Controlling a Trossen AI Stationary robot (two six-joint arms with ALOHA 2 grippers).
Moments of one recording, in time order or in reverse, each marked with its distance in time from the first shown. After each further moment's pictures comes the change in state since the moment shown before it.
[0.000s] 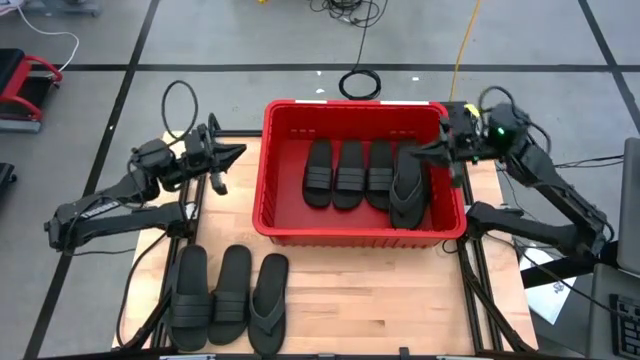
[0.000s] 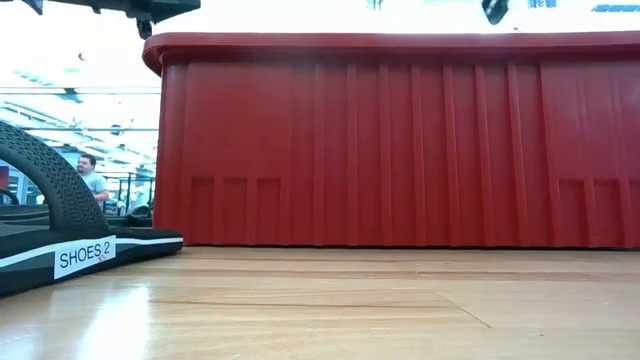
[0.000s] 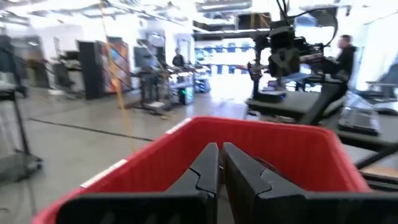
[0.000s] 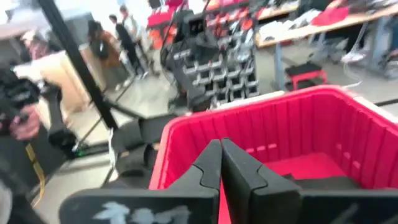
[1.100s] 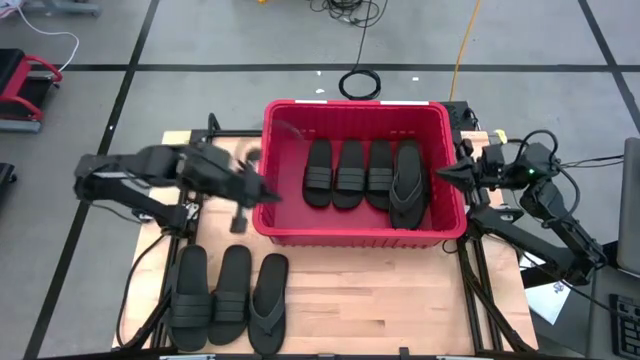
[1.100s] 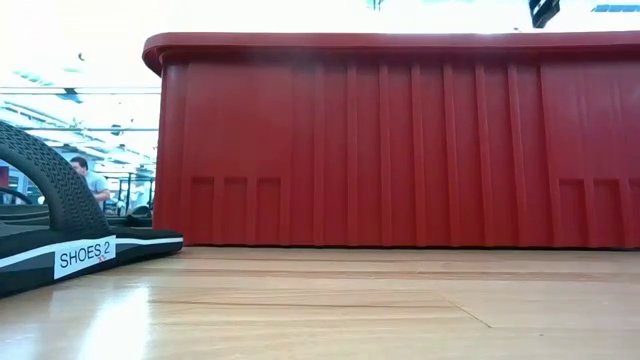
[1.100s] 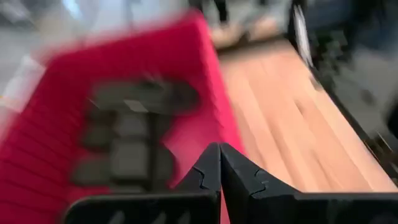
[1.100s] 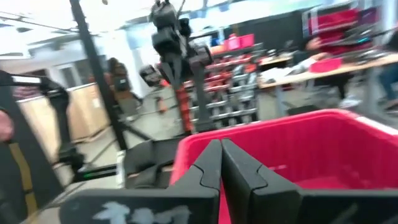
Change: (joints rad) left arm -0.546 0.685 0.873 -0.846 -0.119 0.148; right arm -0.001 -0.403 -0.292 0.136 0.014 0.130
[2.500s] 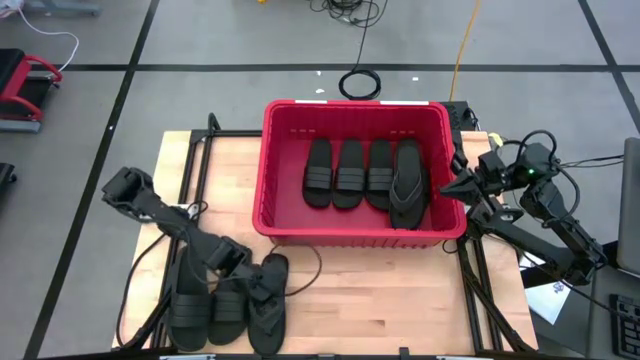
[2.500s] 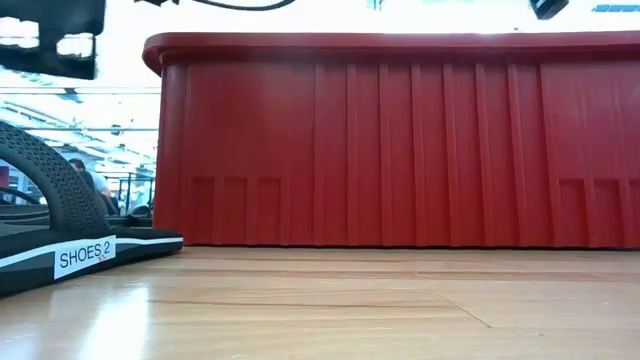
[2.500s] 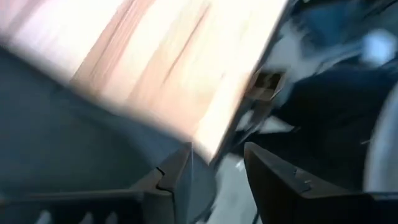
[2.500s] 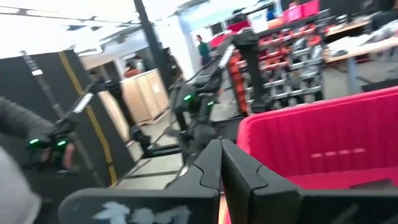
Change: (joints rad) left arm -0.437 0.327 -0.456 0.482 0.154 -1.391; right arm 0.000 0.000 0.001 -0.007 -0.256 0.115
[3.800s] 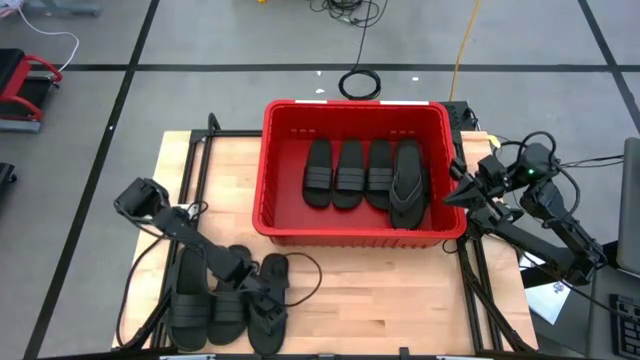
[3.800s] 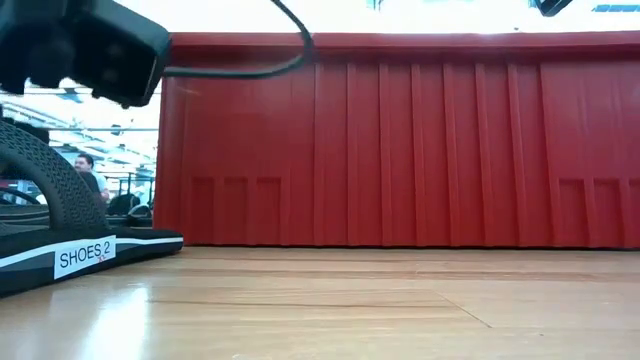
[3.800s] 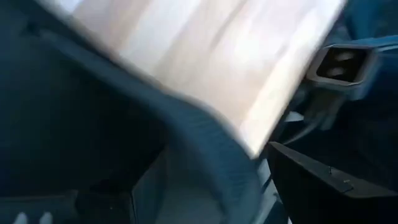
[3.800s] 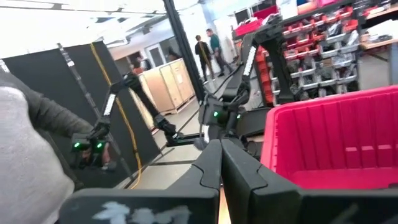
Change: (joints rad) left arm -0.040 0.161 -0.121 0.221 0.049 -0.109; right arm 0.000 0.000 0.000 0.000 -0.113 0.023
